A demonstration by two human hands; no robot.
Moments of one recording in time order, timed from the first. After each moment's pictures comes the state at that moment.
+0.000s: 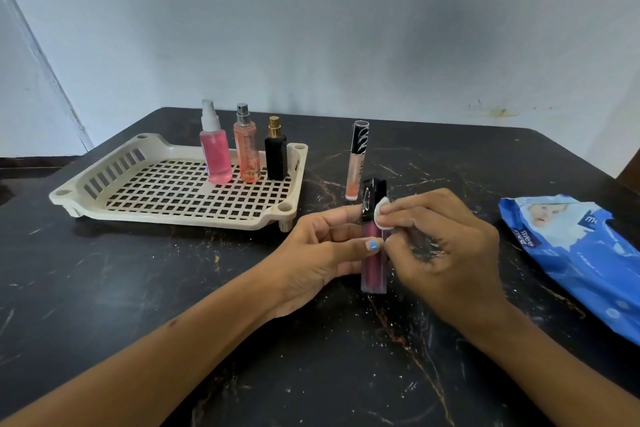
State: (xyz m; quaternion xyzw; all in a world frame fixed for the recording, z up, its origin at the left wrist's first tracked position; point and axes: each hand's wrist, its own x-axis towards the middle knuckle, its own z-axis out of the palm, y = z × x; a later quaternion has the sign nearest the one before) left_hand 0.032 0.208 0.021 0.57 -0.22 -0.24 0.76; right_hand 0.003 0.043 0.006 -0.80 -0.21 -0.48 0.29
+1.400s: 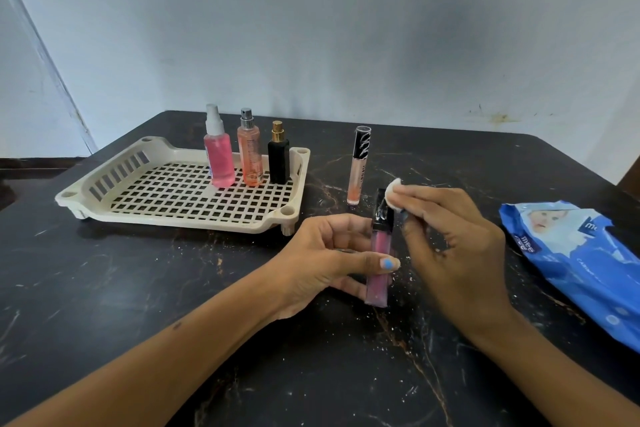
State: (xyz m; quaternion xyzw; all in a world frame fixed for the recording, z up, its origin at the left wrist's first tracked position) left_hand 0.028 0.208 0.030 0.64 -0.22 -0.25 0.70; right_hand 0.006 0.038 0.006 -0.80 -0.18 -0.48 0.30
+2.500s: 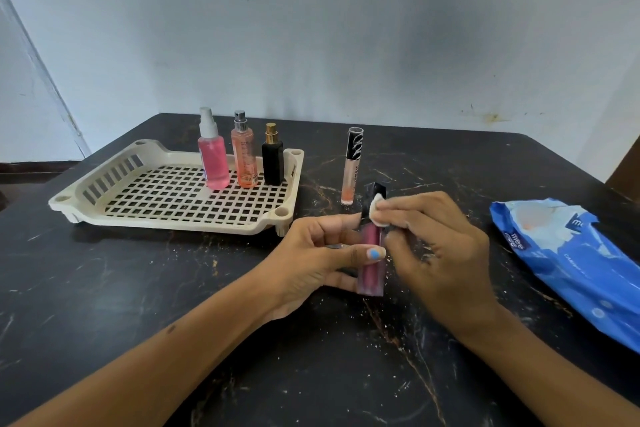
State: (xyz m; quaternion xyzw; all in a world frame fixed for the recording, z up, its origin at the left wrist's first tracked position) left_hand 0.026 0.209 0.030 0.62 -0.21 -0.24 0.72; right_hand 0.005 0.040 0.004 -0.80 -0.21 -0.49 0.27
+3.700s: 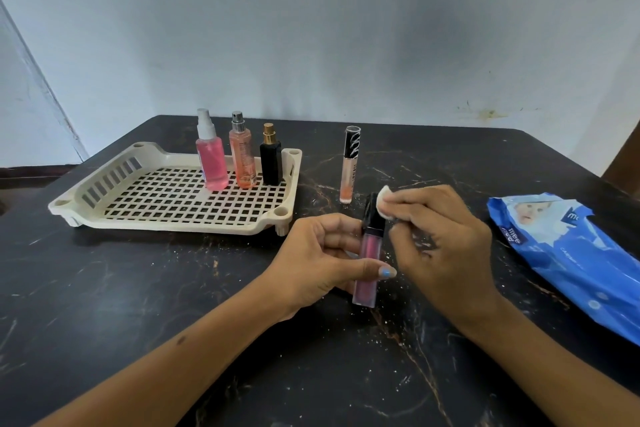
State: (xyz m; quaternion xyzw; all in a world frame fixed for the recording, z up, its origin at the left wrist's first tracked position) left_hand 0.022 0.205 0.027 0.70 -0.22 -0.16 0.66; right_hand 0.006 0.039 0.007 -0.80 -0.19 -0.51 0.26
